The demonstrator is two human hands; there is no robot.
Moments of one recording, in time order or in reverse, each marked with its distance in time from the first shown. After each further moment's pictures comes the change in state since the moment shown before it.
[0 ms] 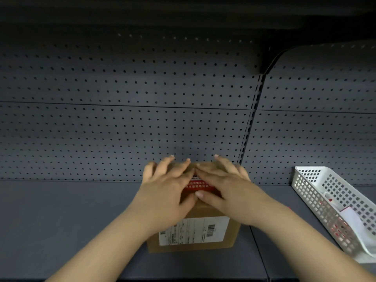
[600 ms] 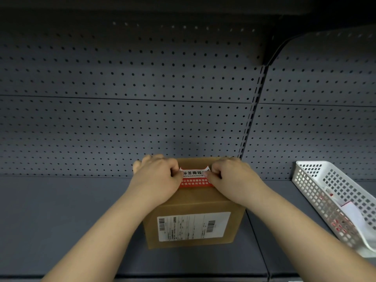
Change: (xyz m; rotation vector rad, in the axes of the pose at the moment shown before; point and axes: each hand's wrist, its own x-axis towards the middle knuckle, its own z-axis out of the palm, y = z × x) left_hand 0.026 -0.015 0.004 -0.174 -0.013 -0.321; right_hand 0.024 0.010 0.006 0.054 0.159 0.155
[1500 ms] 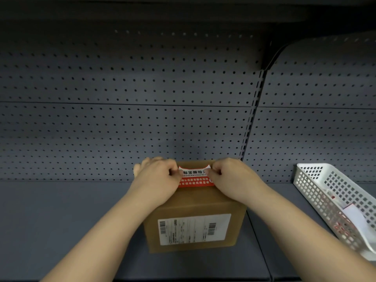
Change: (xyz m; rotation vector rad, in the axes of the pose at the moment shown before) left_hand 0.002 -0.001 -0.003 -0.121 0.026 -0.035; right_hand 0.008 -0.003 -0.005 0.084 -0.058 0.126
